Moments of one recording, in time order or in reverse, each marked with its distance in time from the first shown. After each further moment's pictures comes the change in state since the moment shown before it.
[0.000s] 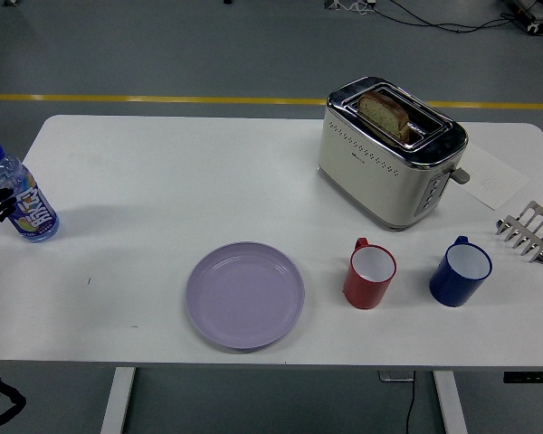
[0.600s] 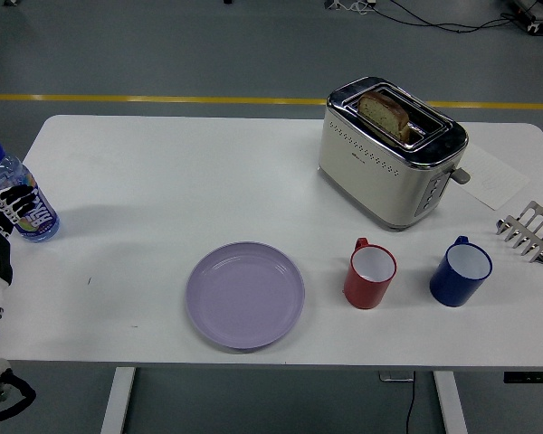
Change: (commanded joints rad) left arm -0.063 0.011 0.091 0.045 -0.030 -0.022 0.000; right arm 0.006 -0.011 -0.035 0.000 0.004 0.040 0.001
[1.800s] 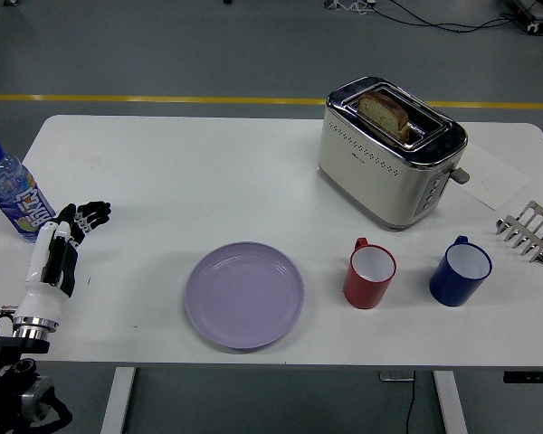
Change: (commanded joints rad) left arm 0.036 -0.052 0.123 -0.091 0.099 -0.026 0.008; right arm -0.032 -0.014 0.170 0.000 -0.095 -0.096 -0.010
